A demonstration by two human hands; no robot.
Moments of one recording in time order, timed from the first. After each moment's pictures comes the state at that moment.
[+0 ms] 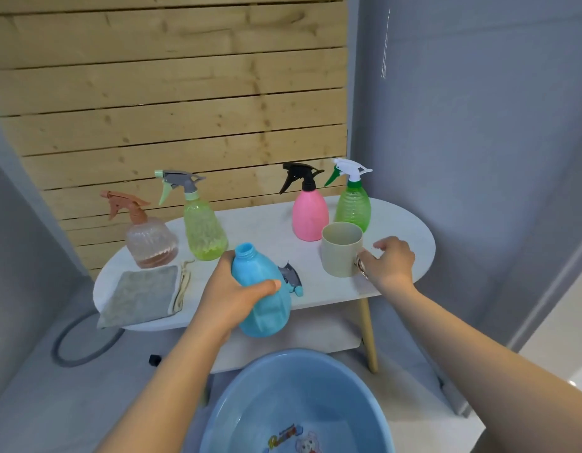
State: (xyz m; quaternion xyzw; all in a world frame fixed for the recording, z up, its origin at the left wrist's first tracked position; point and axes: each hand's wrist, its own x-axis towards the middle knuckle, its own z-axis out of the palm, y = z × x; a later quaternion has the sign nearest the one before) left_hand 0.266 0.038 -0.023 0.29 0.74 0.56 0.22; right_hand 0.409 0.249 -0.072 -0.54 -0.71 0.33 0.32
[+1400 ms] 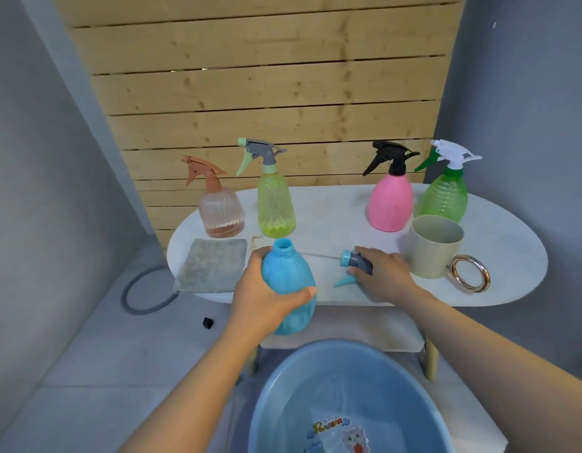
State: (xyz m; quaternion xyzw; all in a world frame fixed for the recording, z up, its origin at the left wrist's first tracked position) left_hand 0.209 -0.013 -0.059 0.27 0.79 0.54 0.13; right_hand 0.291 0.218 -0.123 -0.32 -0.93 0.17 0.09
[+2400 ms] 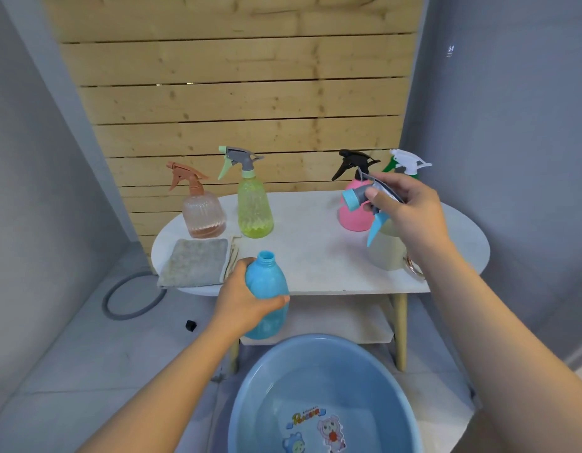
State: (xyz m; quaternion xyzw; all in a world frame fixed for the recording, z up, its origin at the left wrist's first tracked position) left_hand 0.227 -0.020 -0.070 0.29 0.82 0.47 0.14; right_hand 0.373 0.175 0.024 -0.23 -0.69 0.54 0.43
